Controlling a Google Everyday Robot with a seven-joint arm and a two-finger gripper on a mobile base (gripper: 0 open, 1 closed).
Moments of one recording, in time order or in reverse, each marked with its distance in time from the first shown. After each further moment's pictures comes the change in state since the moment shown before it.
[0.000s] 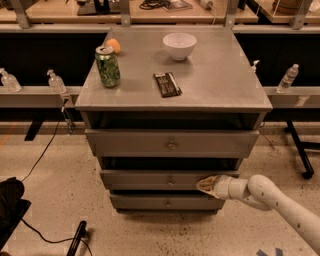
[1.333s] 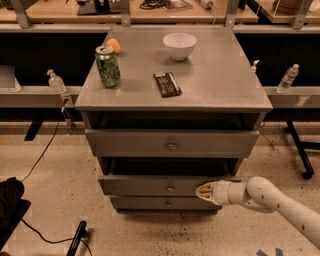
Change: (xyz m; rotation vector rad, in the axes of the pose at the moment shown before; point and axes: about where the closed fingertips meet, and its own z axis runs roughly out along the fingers) arm -0.014 0.039 -0.012 -0.105 0.031 -0.022
